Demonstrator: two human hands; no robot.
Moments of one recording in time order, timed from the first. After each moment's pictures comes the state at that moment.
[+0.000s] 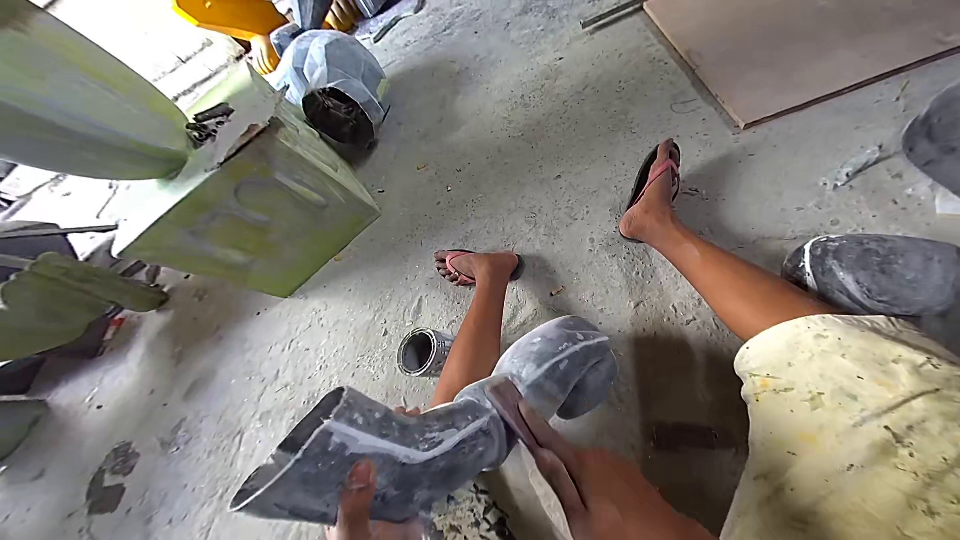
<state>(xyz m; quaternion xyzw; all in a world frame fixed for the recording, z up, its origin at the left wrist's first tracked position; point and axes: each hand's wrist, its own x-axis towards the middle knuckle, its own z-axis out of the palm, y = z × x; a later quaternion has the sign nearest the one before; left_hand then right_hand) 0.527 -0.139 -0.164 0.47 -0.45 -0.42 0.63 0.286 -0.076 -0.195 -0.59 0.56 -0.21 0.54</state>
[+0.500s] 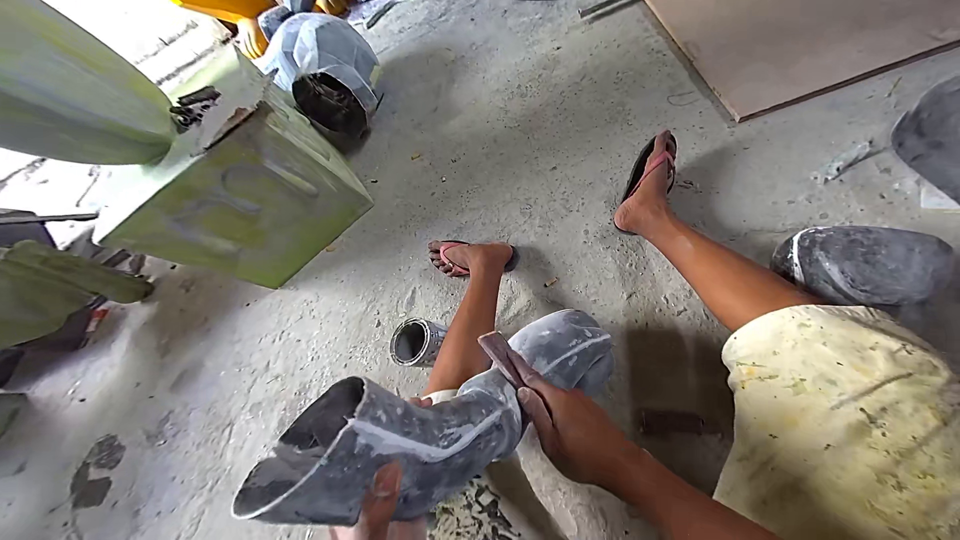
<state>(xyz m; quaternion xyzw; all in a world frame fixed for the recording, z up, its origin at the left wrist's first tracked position) 0.526 -0.116 -0.169 0.44 -0.49 -0.46 0.60 0.290 -0.101 -0.223 -0.58 0.56 -0.27 0.53</state>
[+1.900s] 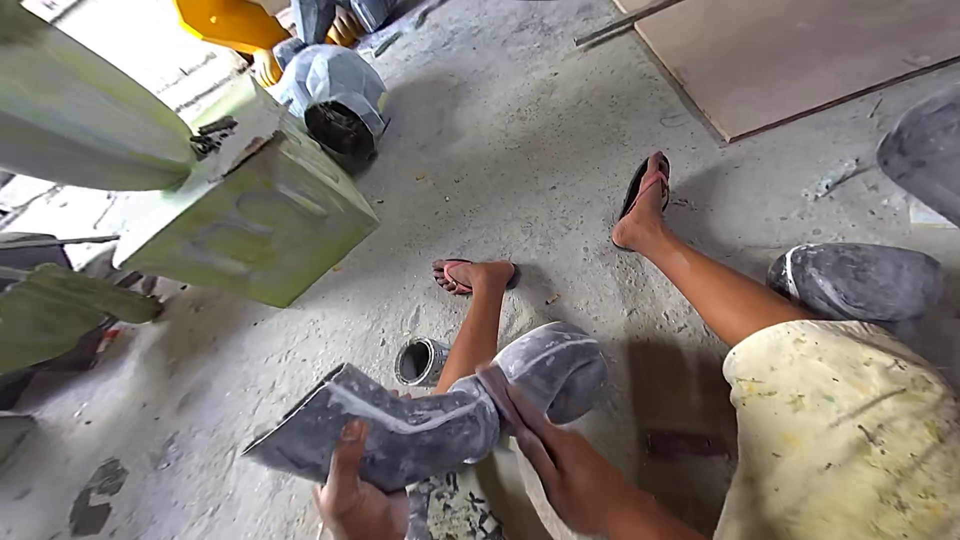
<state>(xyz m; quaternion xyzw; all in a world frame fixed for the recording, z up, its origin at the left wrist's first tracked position) 0.522 -0.167 -0.153 0.54 -0.41 -0.39 0.62 0.309 -0.086 -0.242 -0.54 0.50 -0.38 0.56</state>
